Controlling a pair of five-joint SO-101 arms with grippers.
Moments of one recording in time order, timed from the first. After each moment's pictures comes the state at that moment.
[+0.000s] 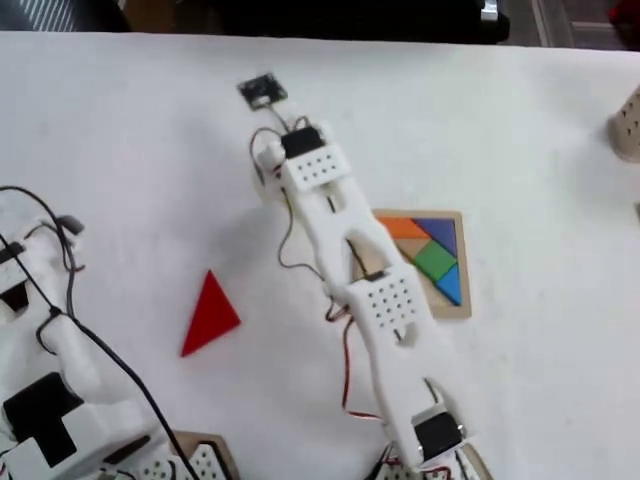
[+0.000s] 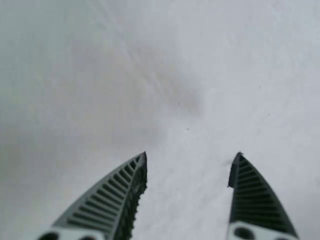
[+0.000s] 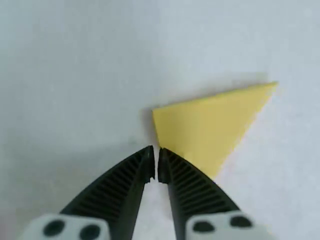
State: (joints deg) left arm -40.8 -6.5 41.5 34.2 24.0; right arm -29.5 59.8 -59.7 78.9 7.6
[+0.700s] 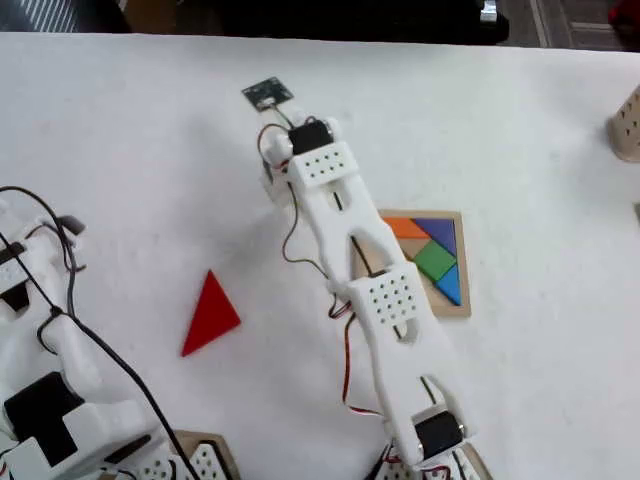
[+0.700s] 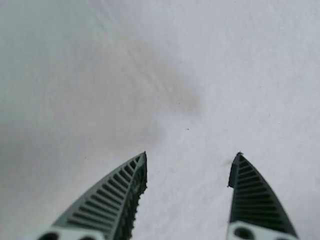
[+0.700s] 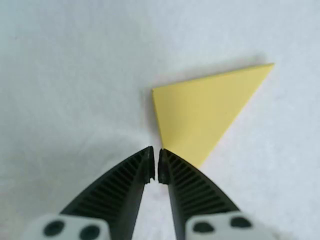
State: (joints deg) left arm -40.8 -6.5 41.5 34.2 24.0; right arm -27.5 61.4 -67.9 86.5 9.3
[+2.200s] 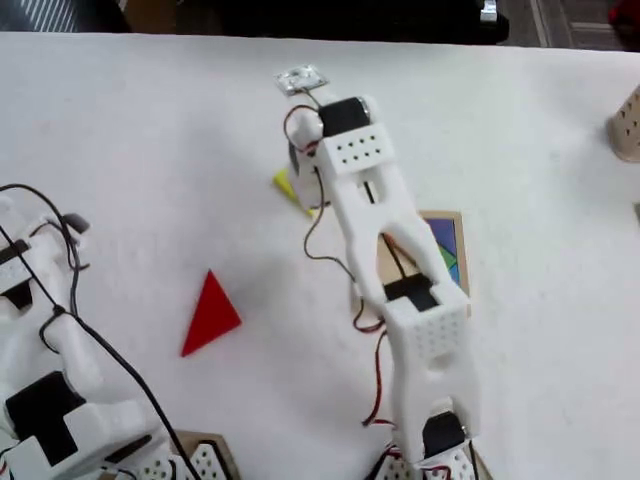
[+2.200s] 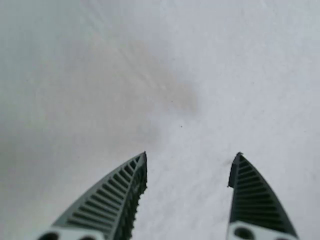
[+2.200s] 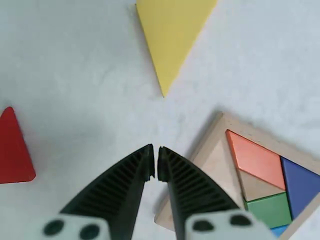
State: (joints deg) left arm -39.9 -6.5 41.5 34.2 24.0; right arm -24.7 32.3 -38.8 95.0 7.7
